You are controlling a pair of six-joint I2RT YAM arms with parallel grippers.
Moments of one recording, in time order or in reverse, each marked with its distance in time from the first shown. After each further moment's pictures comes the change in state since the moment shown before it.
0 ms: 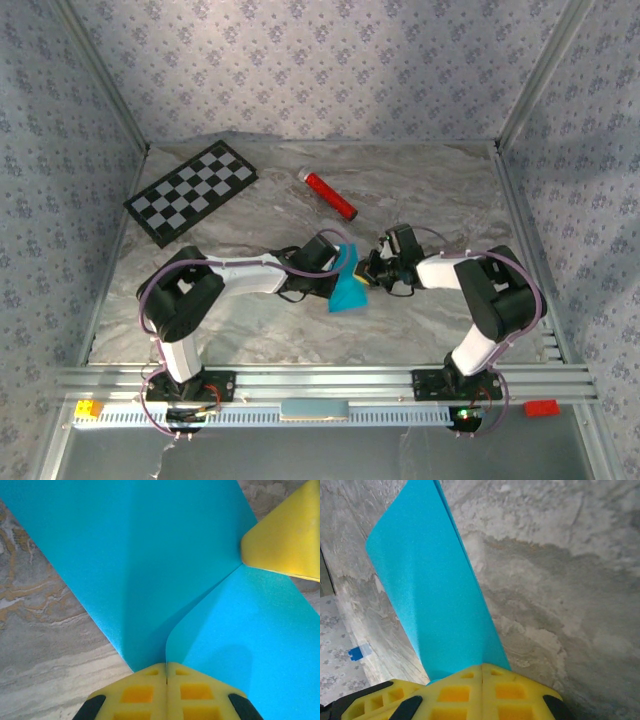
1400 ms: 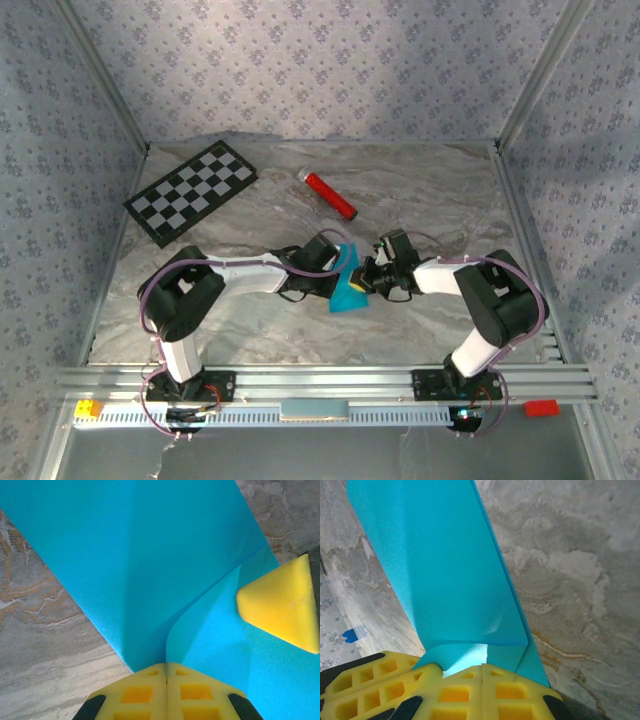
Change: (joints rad) left arm 0.000 0.002 0.013 -0.016 0.003 0.000; right arm 0.064 -0.023 -0.019 -0.028 -0.017 0.012
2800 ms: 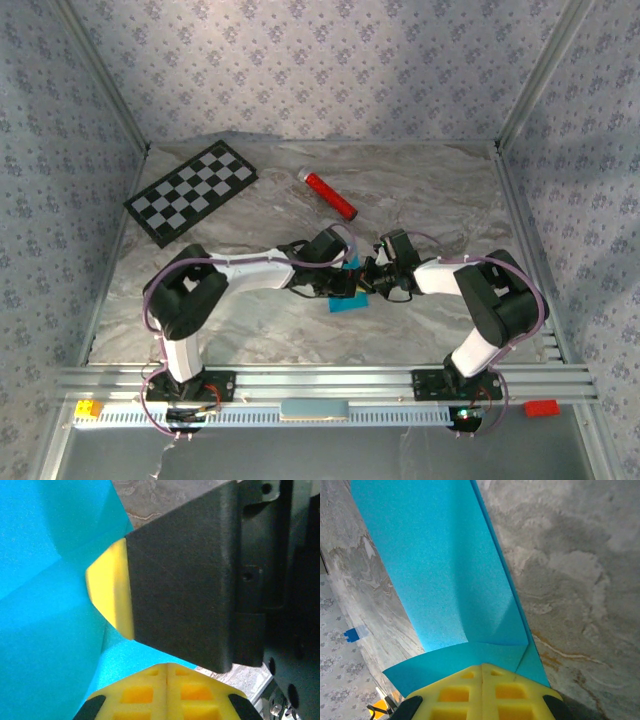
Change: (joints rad) left arm -0.021 0.034 0.087 0.009 0.326 -0.251; right arm -0.002 0.000 -0.003 0.007 -0.003 0.000
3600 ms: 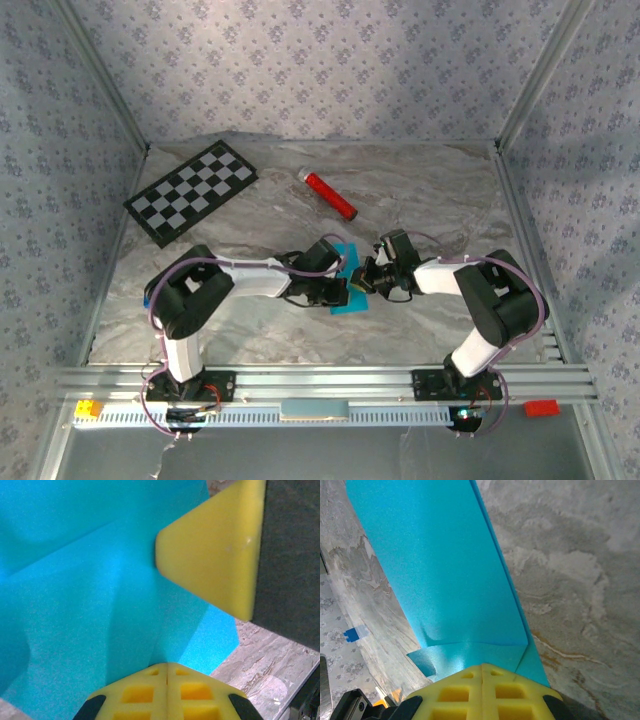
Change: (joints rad) left arm 0.000 0.003 -0.134 0.127 -0.022 -0.053; right arm -0.002 0.000 0.000 -0.002 0.000 -0.004
